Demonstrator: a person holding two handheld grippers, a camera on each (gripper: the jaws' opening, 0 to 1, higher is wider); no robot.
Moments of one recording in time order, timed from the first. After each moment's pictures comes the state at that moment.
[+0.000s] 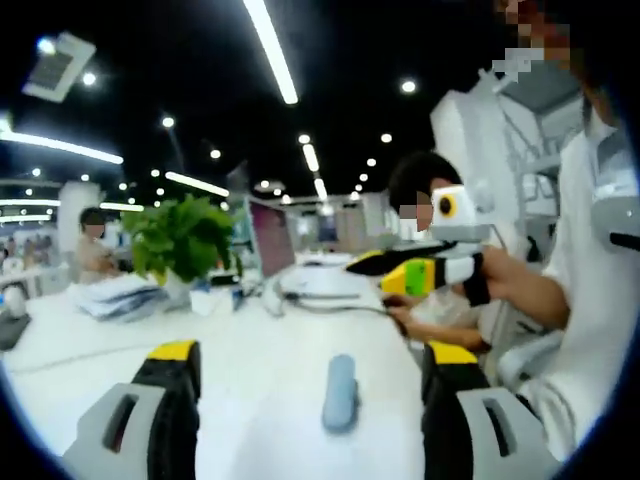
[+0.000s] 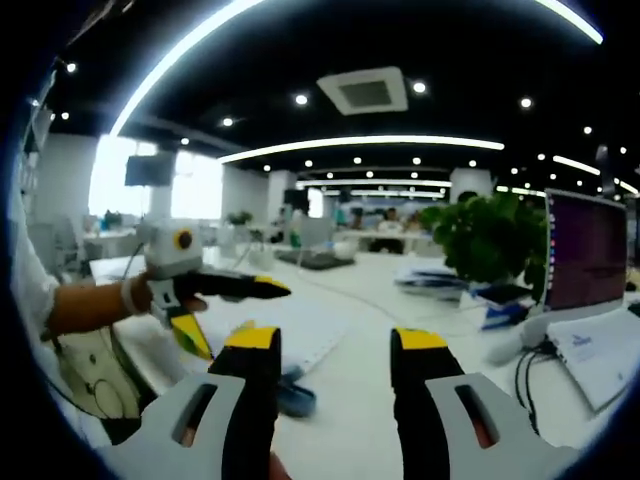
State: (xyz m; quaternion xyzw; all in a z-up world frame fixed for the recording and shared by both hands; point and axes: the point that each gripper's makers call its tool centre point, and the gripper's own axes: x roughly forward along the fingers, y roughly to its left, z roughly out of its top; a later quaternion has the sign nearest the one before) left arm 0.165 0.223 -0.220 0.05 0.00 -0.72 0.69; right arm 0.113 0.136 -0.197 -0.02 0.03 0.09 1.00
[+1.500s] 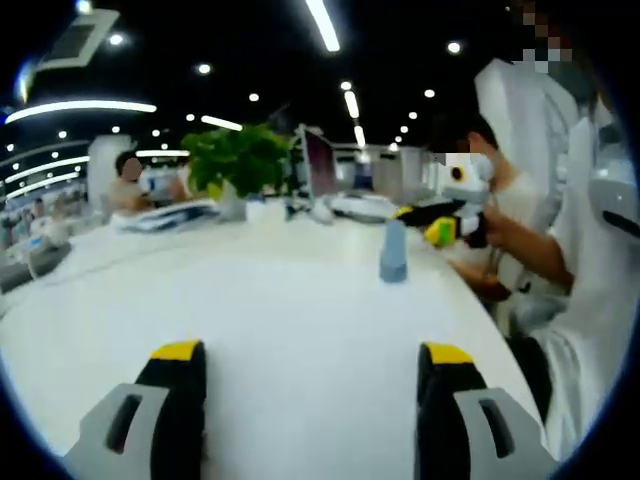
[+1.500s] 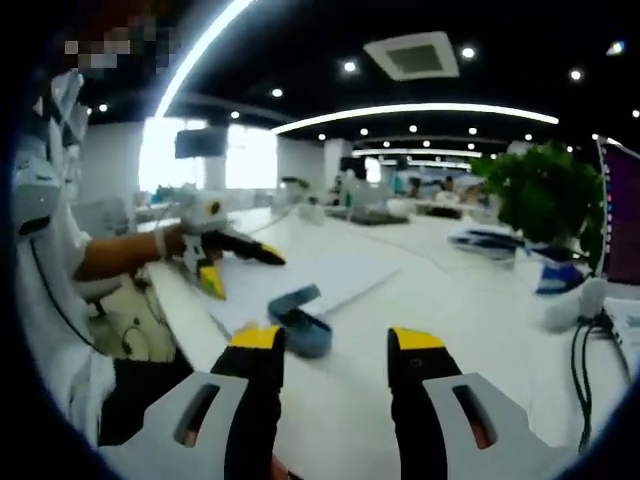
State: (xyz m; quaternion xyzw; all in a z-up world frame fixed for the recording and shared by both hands) left arm 0.220 0.298 -0.310 0.10 0.11 -0.66 0.73; right arm 0.123 0.147 -0.271 -0.02 0.09 0.26 0.96
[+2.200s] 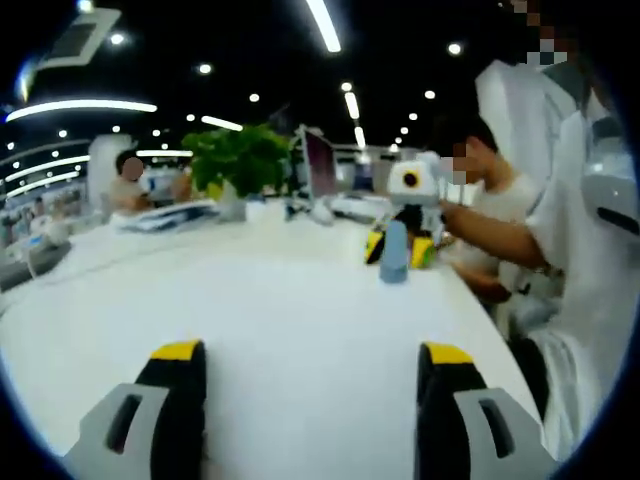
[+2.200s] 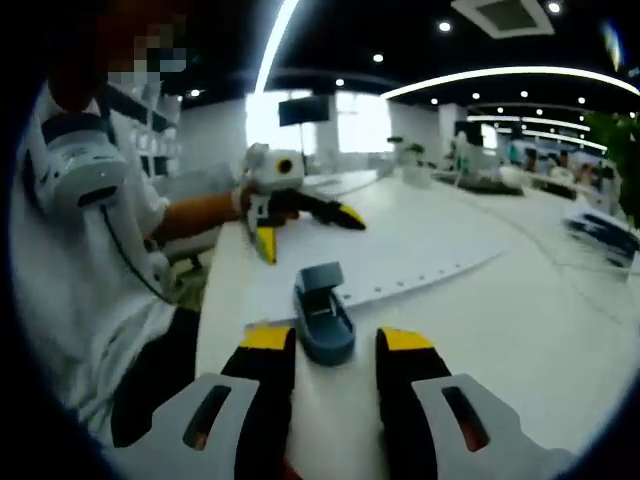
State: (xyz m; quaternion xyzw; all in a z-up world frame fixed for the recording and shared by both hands) left arm 0.218 0.295 -0.310 0.10 0.11 -0.66 0.73; right arm 0.148 0.182 -0.307 -0.06 0.17 0.49 0.86
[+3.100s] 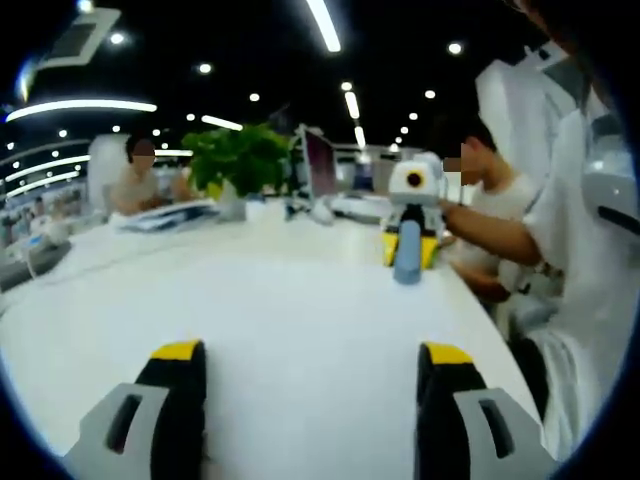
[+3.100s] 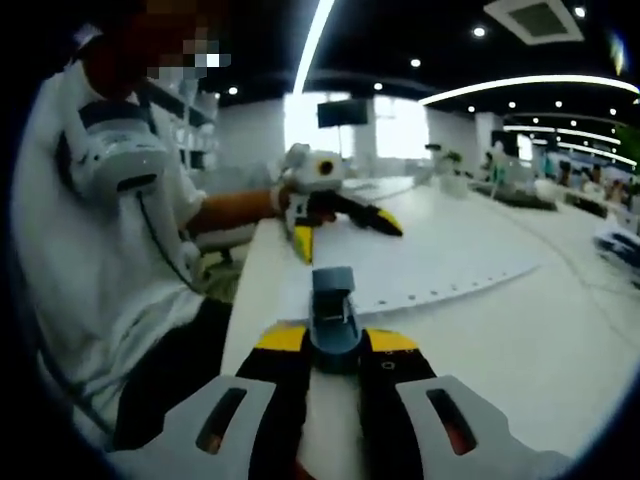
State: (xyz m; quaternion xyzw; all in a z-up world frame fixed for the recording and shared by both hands) left arm 0.220 0.295 -0.310 0.10 0.11 -0.66 0.73; right arm 0.126 0.191 -0.300 -0.07 0.14 0.56 0.82
